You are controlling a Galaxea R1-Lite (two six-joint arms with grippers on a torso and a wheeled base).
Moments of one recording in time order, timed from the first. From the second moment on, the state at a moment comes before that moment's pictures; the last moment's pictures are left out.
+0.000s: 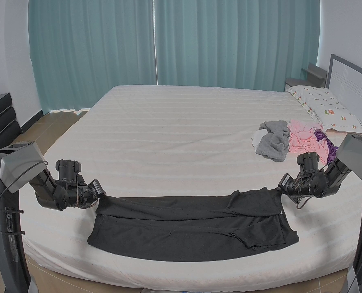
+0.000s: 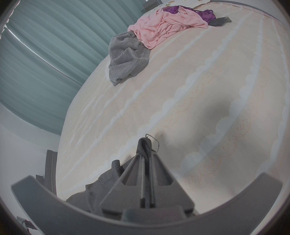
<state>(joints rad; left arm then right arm) 0.04 2.38 -0.98 -0.69 -0.30 -0.62 0.01 2.37 -1.04 -0.53 0.09 0.76</state>
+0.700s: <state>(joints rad) 0.04 2.30 -0.90 -0.70 -0.32 -0.64 0.00 2.21 -0.92 -0.54 0.15 0.78</state>
